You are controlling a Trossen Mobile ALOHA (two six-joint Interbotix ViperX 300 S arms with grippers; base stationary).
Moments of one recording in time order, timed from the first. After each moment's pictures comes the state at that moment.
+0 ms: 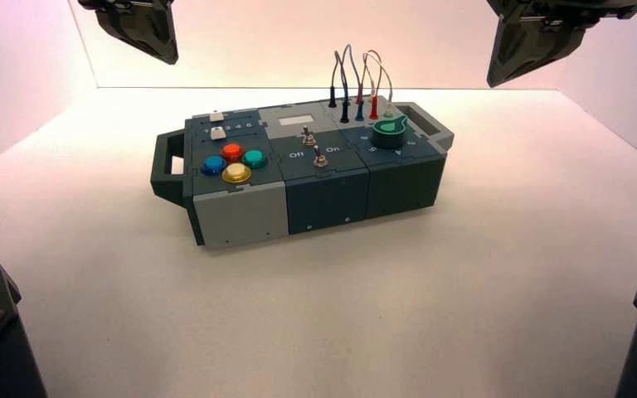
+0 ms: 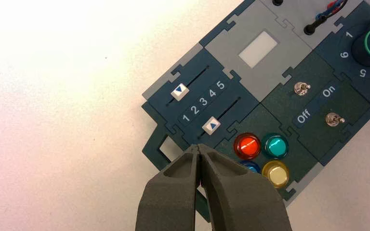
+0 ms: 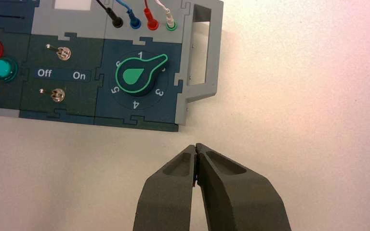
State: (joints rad) left arm -0.34 -0.36 0.86 -0.12 0.54 0.23; right arm 0.37 -0.50 0.96 0.04 0.60 0.00
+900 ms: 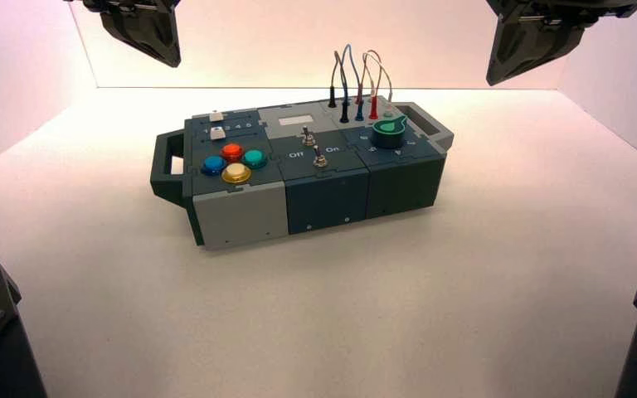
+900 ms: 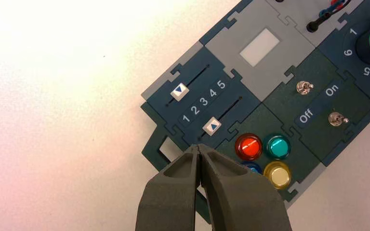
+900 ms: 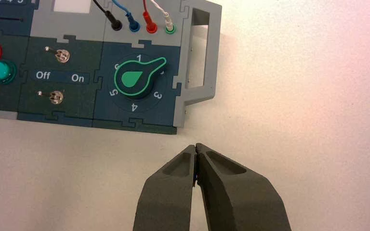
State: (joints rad) left arm -0.34 -0.33 0.85 -0.12 0.55 0.24; right arm 0.37 -0.50 0.96 0.03 0.58 0.00
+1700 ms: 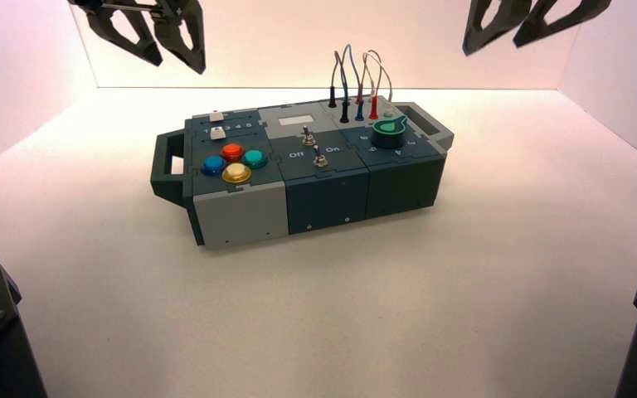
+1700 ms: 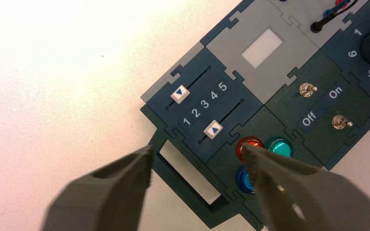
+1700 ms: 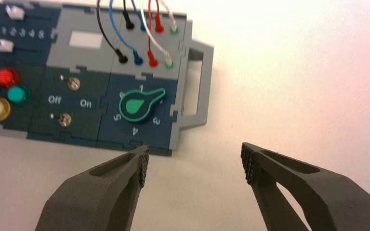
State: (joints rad) left arm -0.34 -0.30 0.82 -0.12 0.54 0.24; right arm 0.37 -0.57 0.93 0.00 0.56 -0.02
